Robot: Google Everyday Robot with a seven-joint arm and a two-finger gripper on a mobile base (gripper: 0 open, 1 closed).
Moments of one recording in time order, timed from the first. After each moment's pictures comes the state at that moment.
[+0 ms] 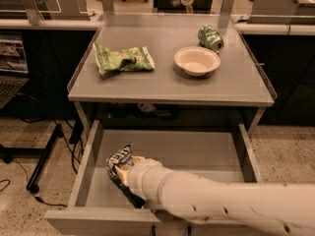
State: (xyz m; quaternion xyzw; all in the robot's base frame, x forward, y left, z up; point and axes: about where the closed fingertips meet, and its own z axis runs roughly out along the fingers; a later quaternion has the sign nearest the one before) arm 0.472 0.091 0.658 -0.28 0.82 0.23 0.44
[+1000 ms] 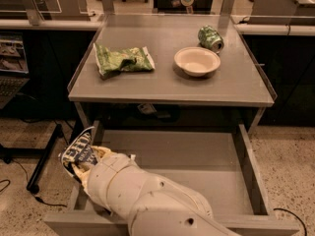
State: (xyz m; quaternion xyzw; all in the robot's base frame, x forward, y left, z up) arm 0.400 0.156 0.813 -0.36 0.74 0.23 0.53
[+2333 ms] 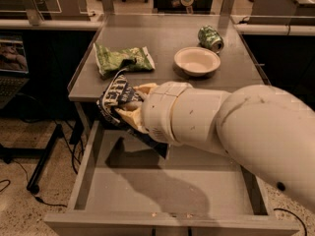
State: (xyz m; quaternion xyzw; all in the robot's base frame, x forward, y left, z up) arm 0.444 0.053 0.940 -0.45 0.70 0.15 0.54
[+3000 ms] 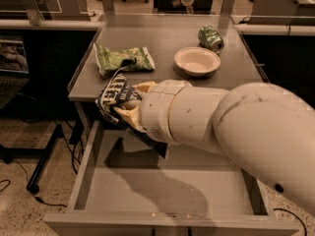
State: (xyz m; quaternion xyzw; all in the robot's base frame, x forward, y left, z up) arm 0.443 0.052 0.944 -0.45 0.70 0.14 0.53
